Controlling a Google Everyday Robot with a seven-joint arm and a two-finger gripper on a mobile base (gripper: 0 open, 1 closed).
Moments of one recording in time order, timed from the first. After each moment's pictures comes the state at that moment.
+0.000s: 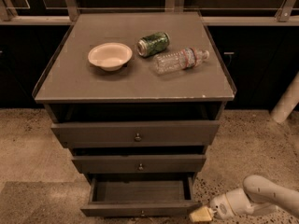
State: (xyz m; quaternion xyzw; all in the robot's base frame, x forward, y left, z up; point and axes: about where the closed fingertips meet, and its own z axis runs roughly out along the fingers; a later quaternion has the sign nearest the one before) arm 0.366 -0.196 0.364 -0.22 0.86 0.46 0.07
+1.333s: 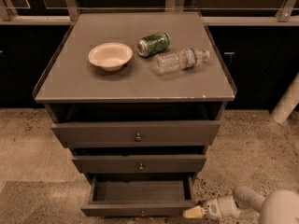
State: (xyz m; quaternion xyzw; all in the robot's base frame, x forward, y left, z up) arm 0.410 -0.199 0.235 -0.13 0.84 0.52 0.08
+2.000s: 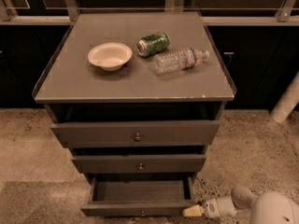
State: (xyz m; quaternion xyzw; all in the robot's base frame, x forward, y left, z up) arm 0.425 -0.204 0.194 -0.11 0.84 0.52 0.07
